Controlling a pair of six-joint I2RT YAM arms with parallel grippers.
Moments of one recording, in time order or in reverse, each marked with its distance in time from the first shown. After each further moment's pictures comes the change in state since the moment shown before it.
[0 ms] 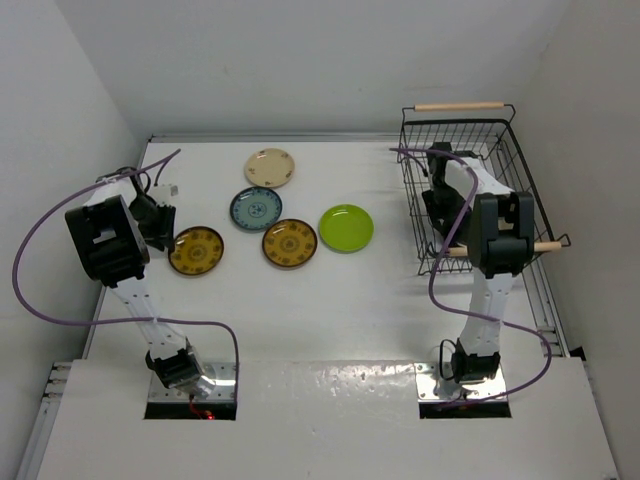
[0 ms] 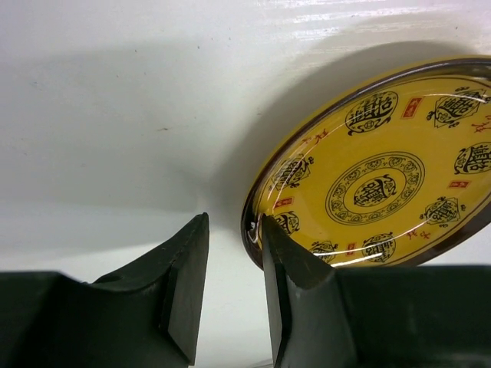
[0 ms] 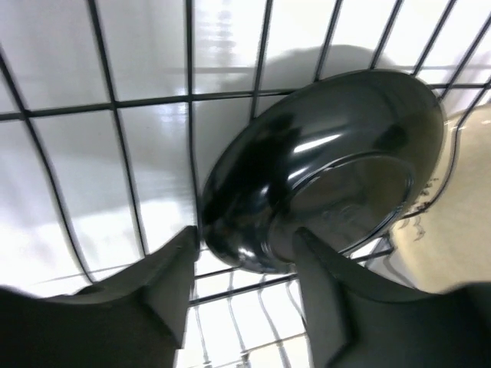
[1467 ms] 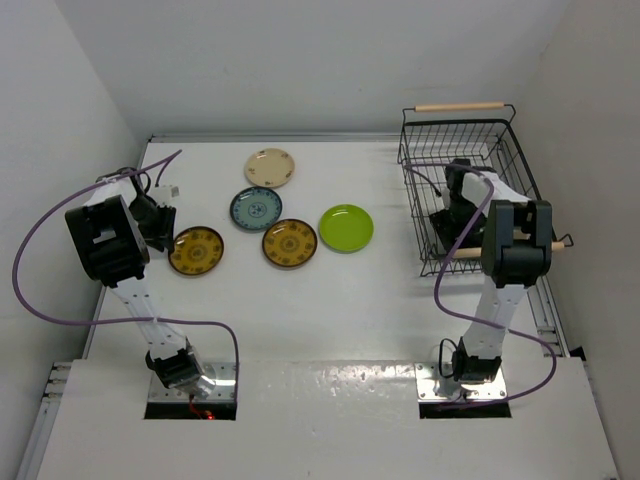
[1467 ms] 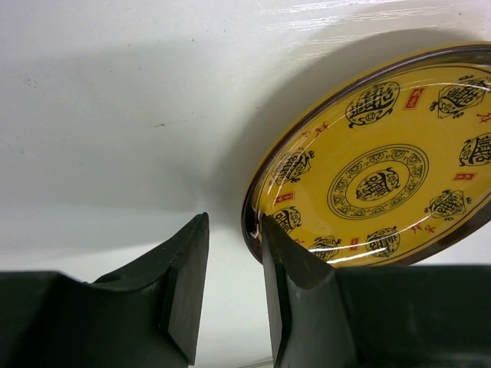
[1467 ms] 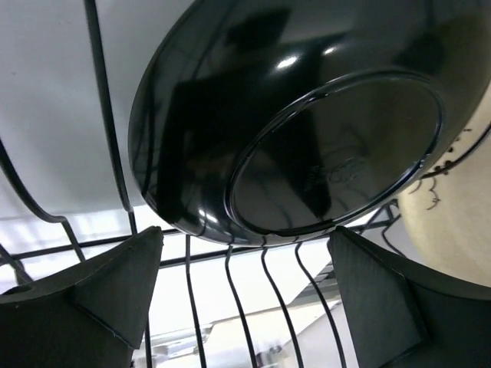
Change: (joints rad) left arm 0.000 0.000 0.002 -0.010 -0.003 0.026; right arm -0.092 -0.109 -0.211 0.016 -0.035 -0.146
